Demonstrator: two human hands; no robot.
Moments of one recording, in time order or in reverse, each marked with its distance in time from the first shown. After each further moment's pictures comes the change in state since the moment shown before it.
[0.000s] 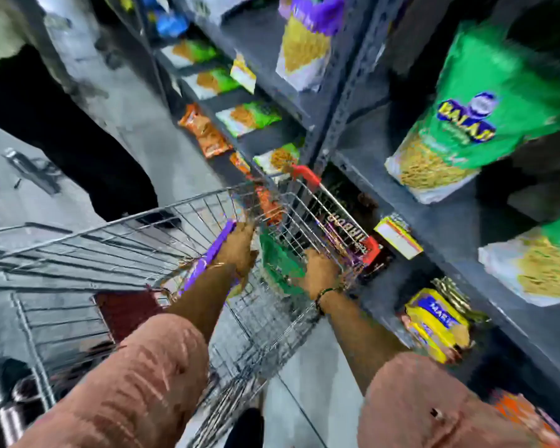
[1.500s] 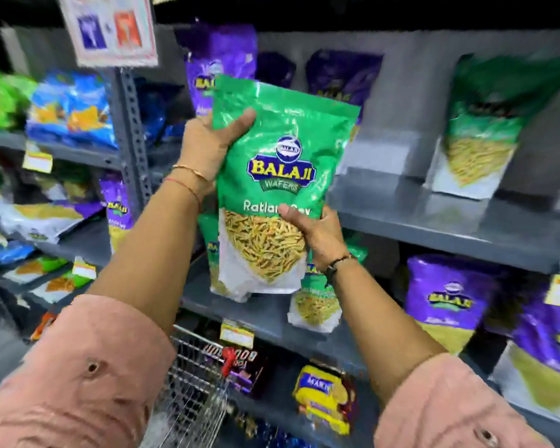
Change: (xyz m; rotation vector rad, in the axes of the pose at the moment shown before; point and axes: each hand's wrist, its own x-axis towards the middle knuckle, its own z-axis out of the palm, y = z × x) left_hand -0.112 0.532 -0.193 -1.091 0.036 0.837; right_hand -0.246 0.135 -0.335 1.414 0.765 -0.570
